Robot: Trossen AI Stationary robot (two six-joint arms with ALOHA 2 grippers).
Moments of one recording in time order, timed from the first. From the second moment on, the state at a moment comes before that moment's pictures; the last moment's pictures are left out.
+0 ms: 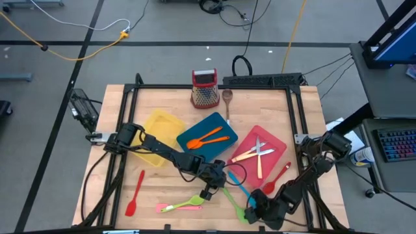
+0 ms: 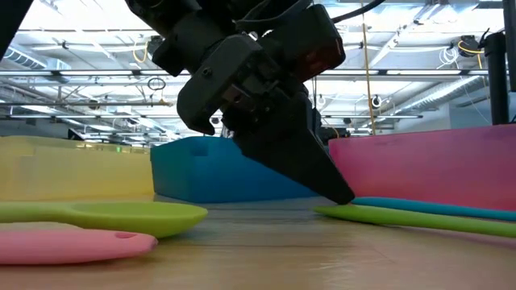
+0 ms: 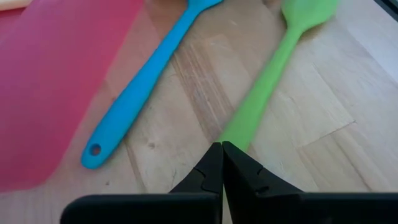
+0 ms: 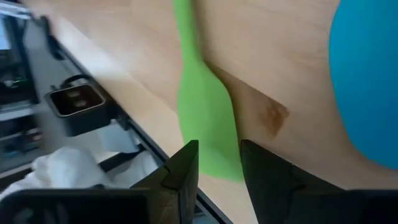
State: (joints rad) left arm -0.28 2.15 1.33 -0.01 0.13 0.09; right arm 0.92 1.84 0.85 0.15 0.32 2.03
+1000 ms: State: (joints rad) left arm -0.29 2.17 1.33 -0.02 0.05 0.05; right arm 0.77 1.83 1.13 -0.28 0.04 1.55
